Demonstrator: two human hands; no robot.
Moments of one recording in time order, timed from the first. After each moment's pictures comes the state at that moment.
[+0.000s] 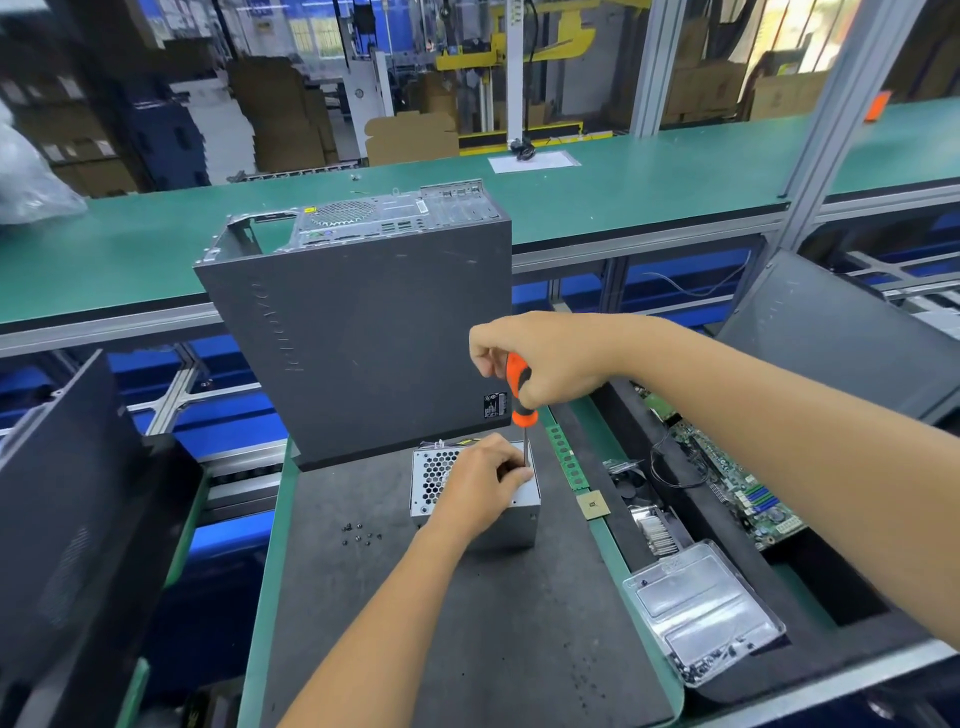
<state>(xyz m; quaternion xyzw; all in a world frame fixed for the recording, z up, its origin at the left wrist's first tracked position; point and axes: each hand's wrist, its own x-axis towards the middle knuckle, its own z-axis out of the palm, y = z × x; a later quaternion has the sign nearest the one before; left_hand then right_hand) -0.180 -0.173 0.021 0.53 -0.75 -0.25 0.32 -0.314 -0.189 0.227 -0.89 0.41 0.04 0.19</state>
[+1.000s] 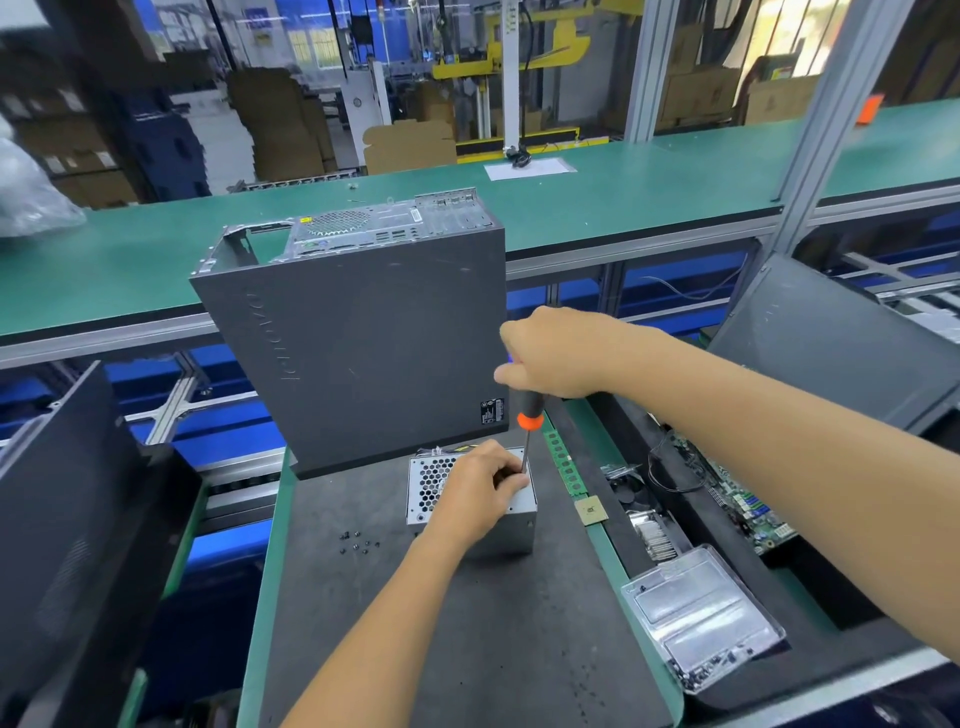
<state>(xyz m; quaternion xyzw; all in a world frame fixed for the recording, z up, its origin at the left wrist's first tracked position) -0.182 -0.172 0.022 0.53 -0.74 -0.26 0.33 -0.319 -0.196 0.216 -0.86 0.50 0.04 0.03</state>
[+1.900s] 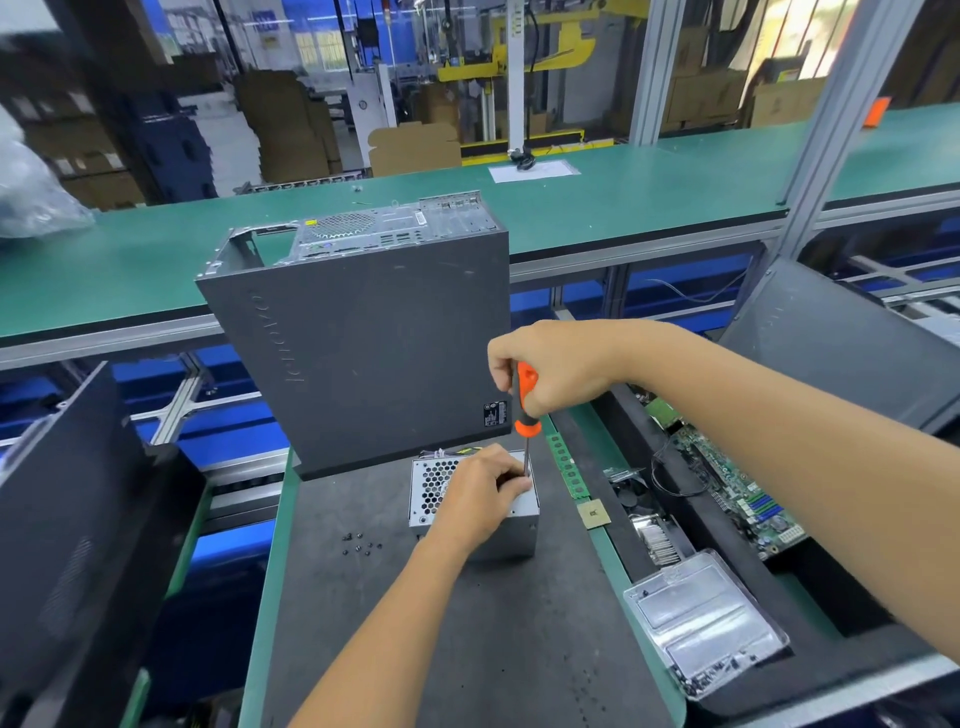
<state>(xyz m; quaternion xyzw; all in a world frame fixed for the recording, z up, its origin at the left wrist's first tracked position) -0.182 -0.172 0.022 0.53 -0.74 -0.24 0.33 -0.326 -0.197 0.223 -0.87 0.44 0.04 0.20</state>
